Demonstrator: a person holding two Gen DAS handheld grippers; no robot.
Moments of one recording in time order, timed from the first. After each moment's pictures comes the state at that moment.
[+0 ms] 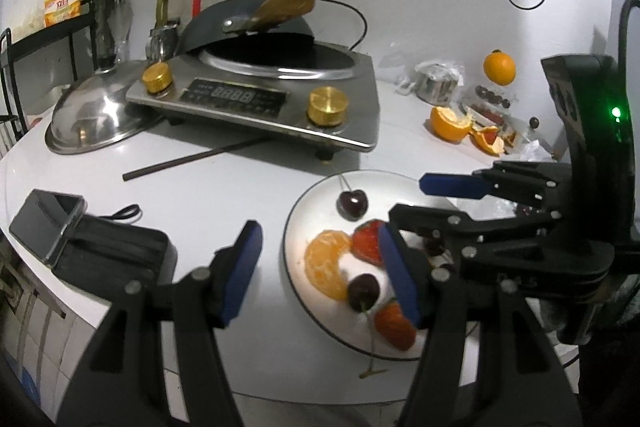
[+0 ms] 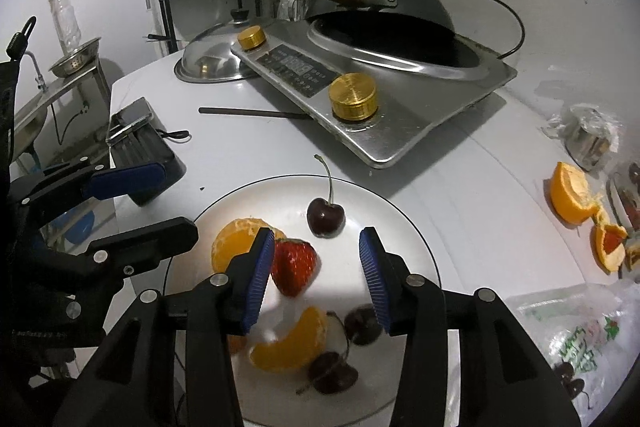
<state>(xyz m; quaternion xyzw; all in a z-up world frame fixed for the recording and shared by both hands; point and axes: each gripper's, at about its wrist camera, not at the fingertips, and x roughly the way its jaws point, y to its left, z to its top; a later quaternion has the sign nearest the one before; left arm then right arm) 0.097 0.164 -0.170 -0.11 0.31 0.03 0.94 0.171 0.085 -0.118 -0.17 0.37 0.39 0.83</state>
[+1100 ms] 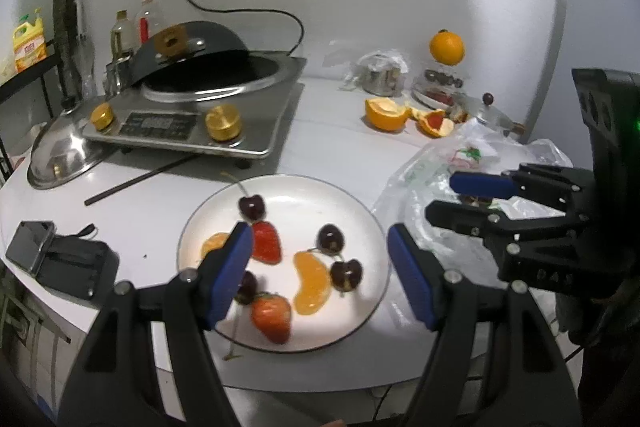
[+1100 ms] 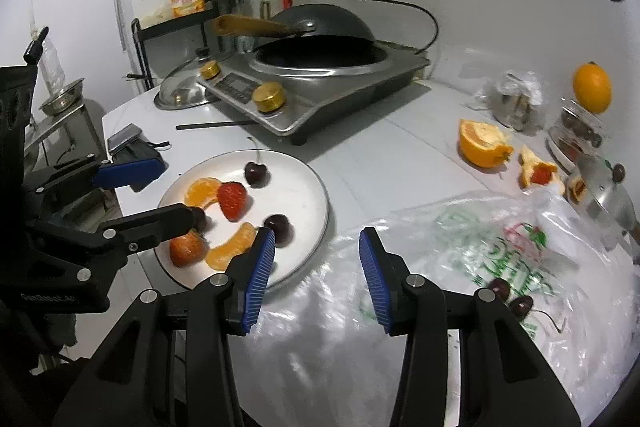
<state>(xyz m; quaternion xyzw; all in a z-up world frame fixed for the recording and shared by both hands) 0.095 0.066 -0.142 -0.06 0.31 -0.01 0.95 0.138 -0.045 -0.091 -0.11 0.35 0.34 0.87</state>
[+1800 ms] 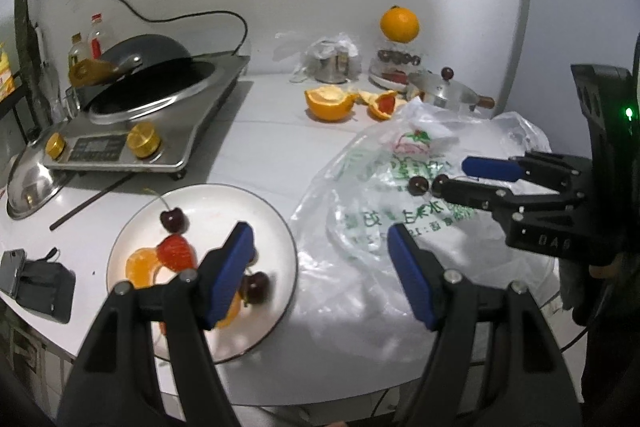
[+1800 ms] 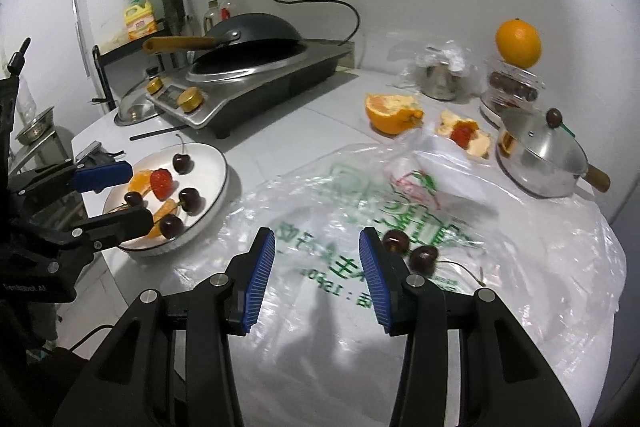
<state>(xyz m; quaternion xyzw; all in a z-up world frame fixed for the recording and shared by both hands) 0.117 -0.013 -0.140 -0.01 0.33 -0.05 0.94 0.147 -0.147 -0.099 -0.07 0.35 0.28 0.89</state>
